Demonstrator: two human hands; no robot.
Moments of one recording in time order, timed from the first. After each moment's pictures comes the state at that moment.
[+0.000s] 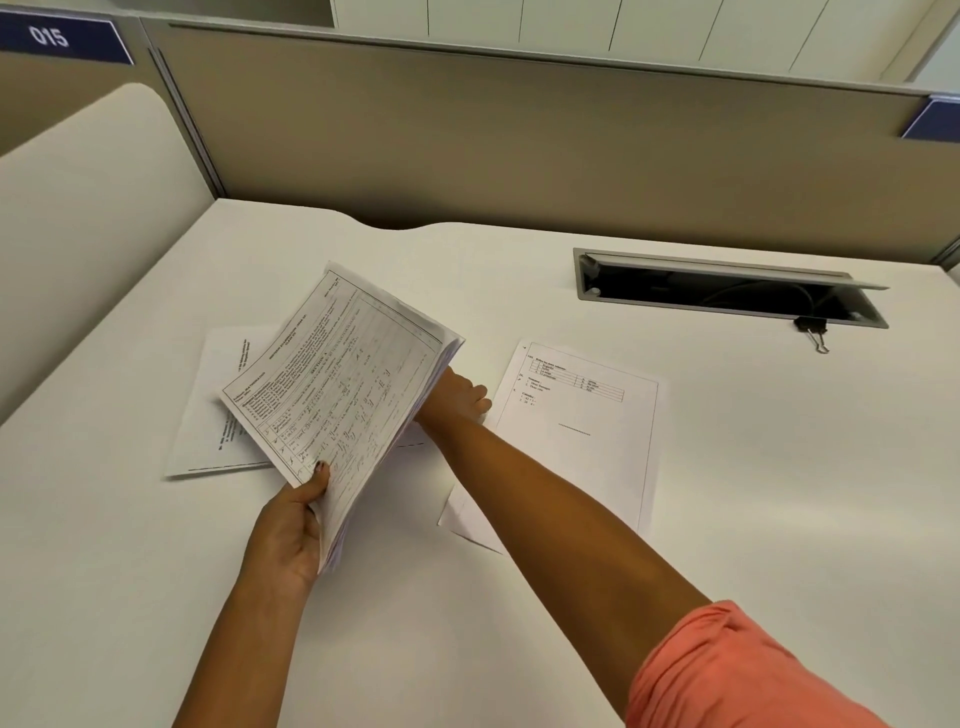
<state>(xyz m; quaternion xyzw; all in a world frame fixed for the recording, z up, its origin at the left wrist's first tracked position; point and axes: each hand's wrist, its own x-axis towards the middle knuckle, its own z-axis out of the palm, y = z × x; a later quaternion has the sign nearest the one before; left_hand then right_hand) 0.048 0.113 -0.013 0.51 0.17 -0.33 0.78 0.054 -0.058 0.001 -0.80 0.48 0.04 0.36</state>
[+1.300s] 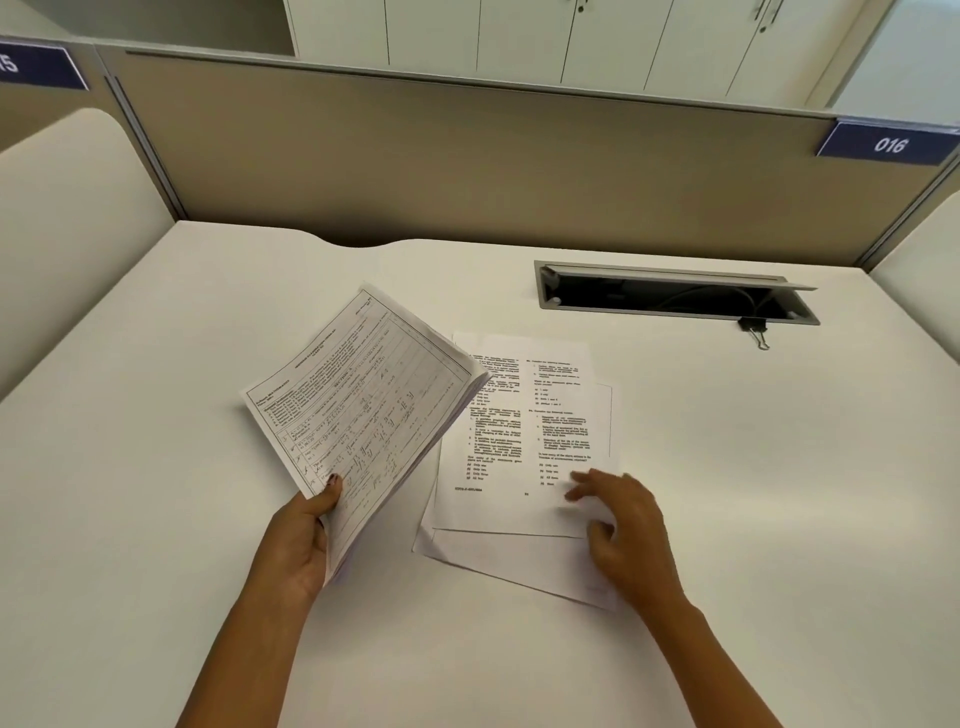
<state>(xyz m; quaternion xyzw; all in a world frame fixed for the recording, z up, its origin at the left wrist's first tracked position) 0.029 0.093 -0.016 0.52 0.12 -0.38 0.76 -0.204 -0.112 -0.056 -0.88 0.33 -0.27 0.22</state>
